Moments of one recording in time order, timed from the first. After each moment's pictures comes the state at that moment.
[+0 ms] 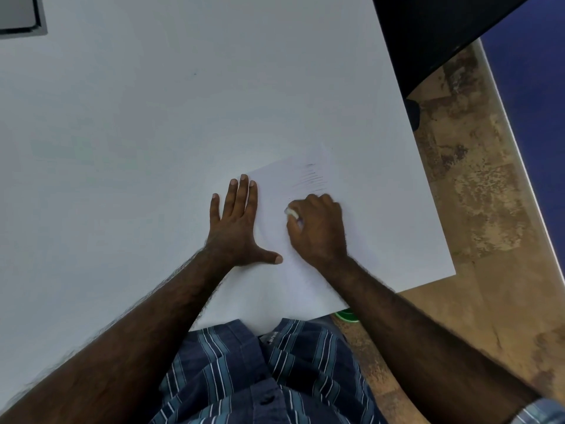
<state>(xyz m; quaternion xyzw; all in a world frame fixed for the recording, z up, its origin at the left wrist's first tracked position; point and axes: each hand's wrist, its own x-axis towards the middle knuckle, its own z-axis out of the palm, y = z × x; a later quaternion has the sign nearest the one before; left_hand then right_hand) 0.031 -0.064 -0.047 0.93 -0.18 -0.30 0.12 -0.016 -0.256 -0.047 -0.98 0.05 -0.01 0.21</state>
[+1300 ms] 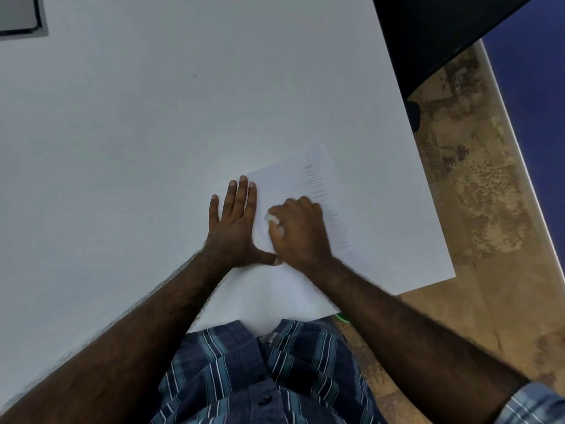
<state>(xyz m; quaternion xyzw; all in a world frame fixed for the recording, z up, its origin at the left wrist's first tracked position) 0.028 -0.063 -0.051 0.94 -0.18 -0.27 0.12 -0.011 -0.230 -0.047 -0.98 -0.02 0.00 0.21</state>
